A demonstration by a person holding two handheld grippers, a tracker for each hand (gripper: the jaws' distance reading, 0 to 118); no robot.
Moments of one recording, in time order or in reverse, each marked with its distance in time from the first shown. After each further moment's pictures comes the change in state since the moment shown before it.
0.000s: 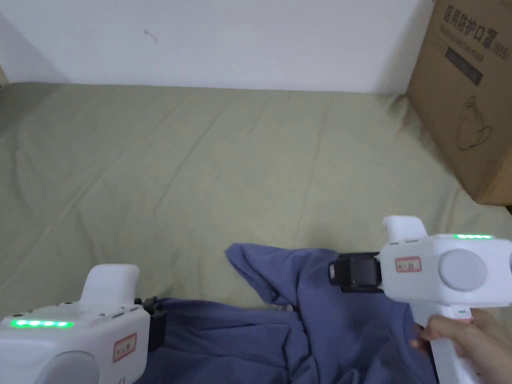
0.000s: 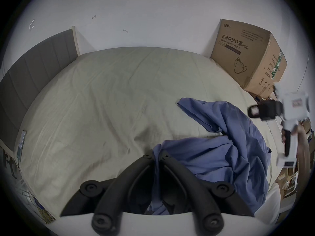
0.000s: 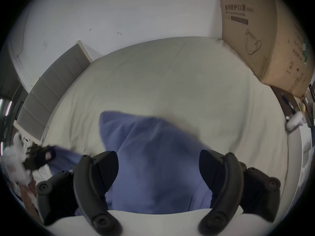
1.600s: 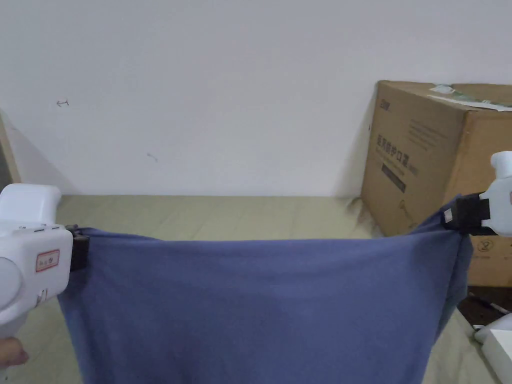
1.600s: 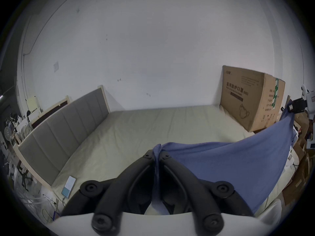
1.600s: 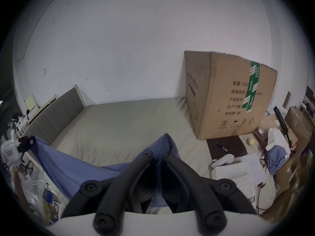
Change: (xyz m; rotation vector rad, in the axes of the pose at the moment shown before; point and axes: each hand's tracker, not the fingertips) left arm -0.017 0.117 0.217 0.433 0.198 -0.097; right arm 0.032 0.058 0.325 0.399 -0.198 0.016
